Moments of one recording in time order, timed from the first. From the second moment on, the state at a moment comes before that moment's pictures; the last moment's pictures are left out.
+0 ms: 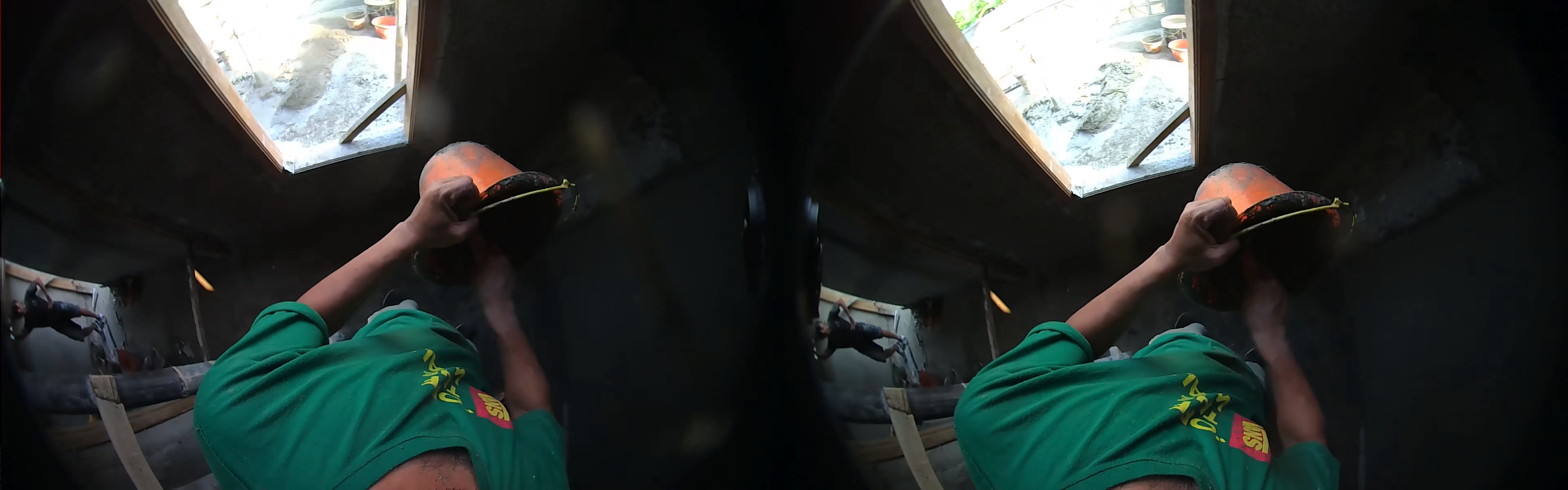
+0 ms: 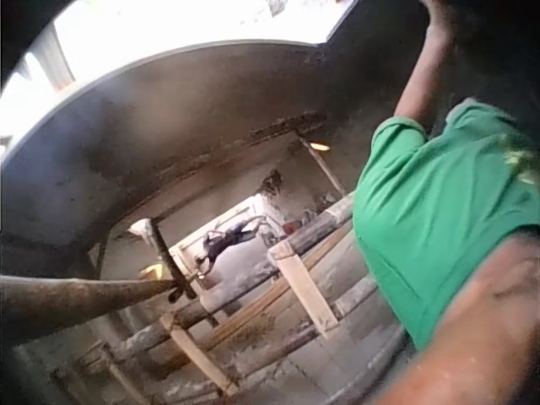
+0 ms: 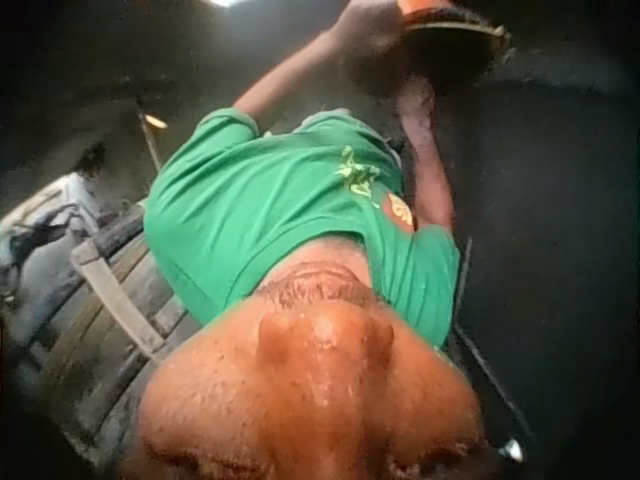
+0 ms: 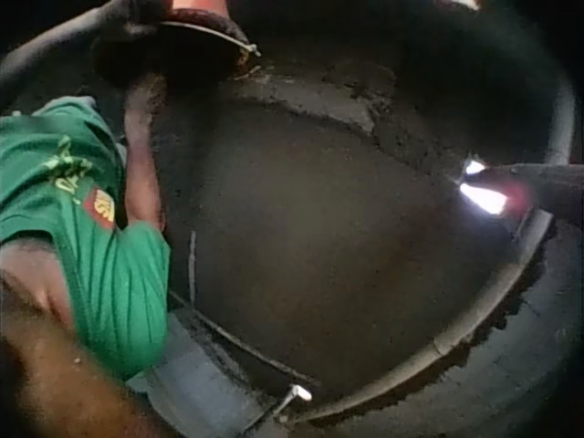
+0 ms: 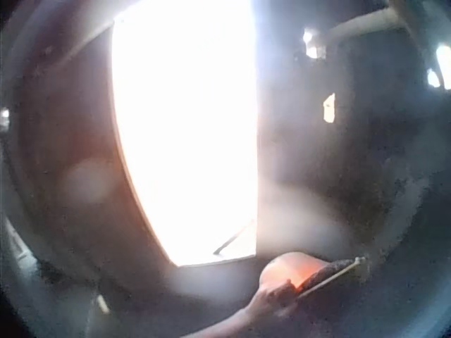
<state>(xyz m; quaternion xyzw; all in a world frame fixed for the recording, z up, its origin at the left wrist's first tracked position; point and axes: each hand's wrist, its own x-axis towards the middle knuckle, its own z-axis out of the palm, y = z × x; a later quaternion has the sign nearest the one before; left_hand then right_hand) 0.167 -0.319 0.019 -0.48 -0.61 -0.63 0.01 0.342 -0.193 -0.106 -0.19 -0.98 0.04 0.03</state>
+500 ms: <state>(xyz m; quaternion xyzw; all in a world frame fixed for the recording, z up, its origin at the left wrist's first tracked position) 0.135 -0.370 0.009 -0.43 -0.69 -0.58 0.10 0.312 -0.210 -0.029 -0.12 -0.99 0.06 -0.09</state>
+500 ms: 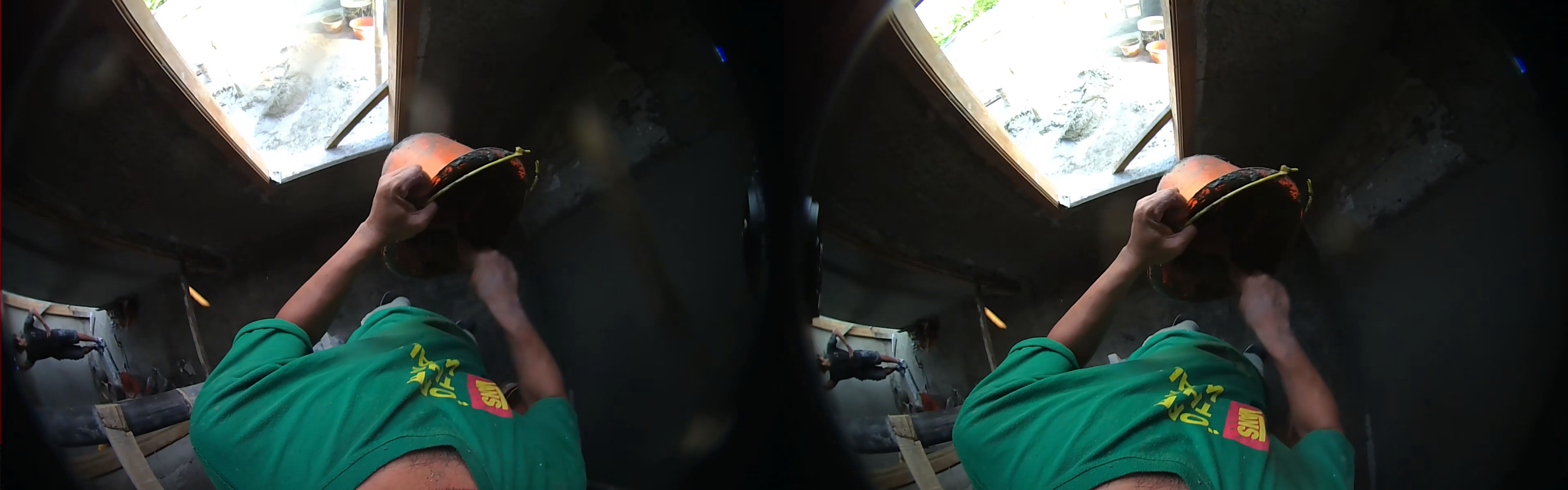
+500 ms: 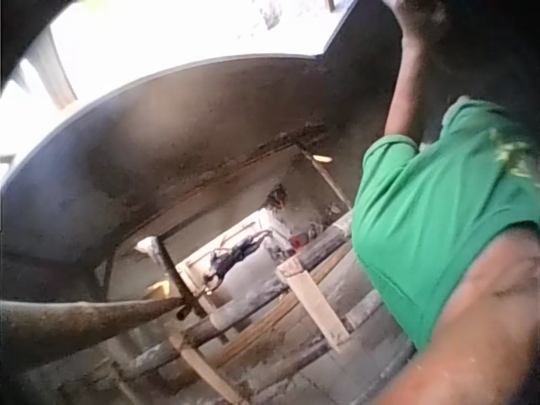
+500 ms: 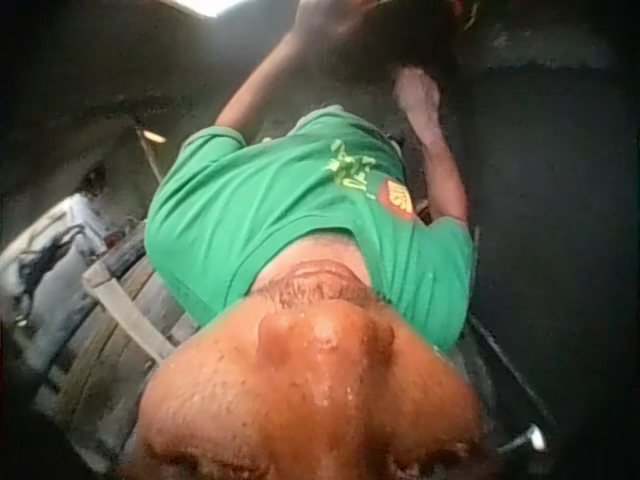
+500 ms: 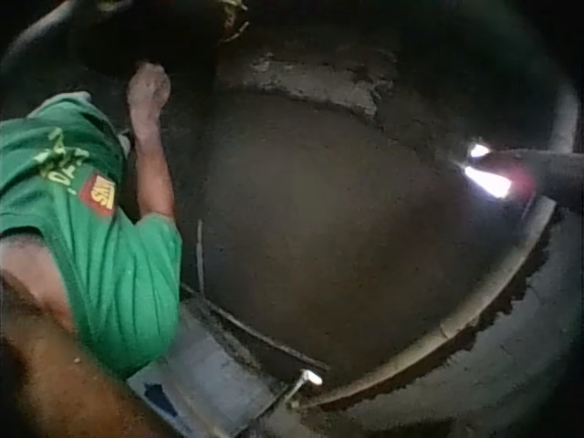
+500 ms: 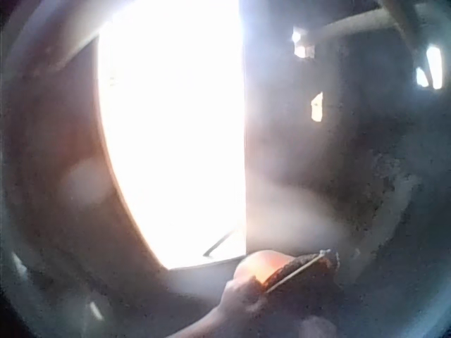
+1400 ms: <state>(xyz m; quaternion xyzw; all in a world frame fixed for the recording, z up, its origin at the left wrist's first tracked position) 0.143 -0.322 0.005 -0.49 -0.67 -0.55 0.10 0.325 -0.209 -0.077 -0.28 -0.95 0.14 0.06</state>
